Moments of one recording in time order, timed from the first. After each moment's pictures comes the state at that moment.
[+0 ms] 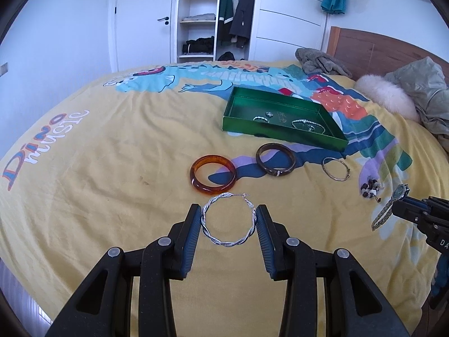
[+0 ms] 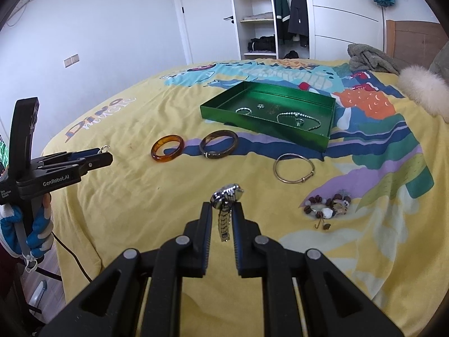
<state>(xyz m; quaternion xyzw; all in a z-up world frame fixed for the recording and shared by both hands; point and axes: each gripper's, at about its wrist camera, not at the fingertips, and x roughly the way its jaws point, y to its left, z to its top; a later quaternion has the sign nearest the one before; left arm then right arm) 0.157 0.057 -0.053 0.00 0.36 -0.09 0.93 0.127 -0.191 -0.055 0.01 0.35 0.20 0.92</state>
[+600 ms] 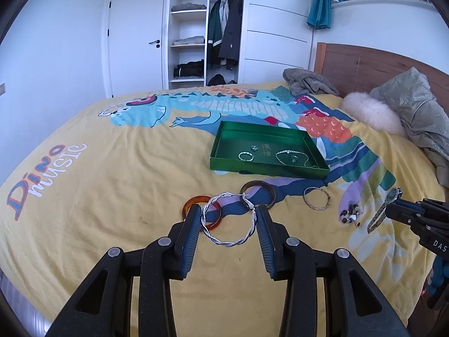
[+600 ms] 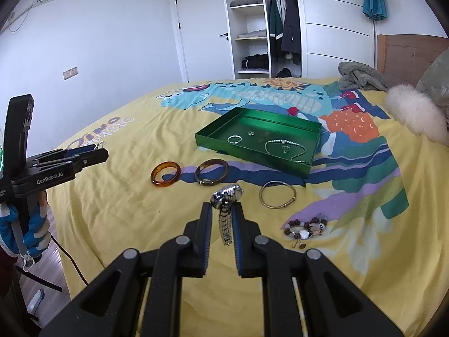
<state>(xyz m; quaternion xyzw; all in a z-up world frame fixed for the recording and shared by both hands) 0.154 0.041 0.006 0.01 0.31 -0.10 0.94 0.118 -0.207 -0.009 0.01 0.31 0.18 0.93</state>
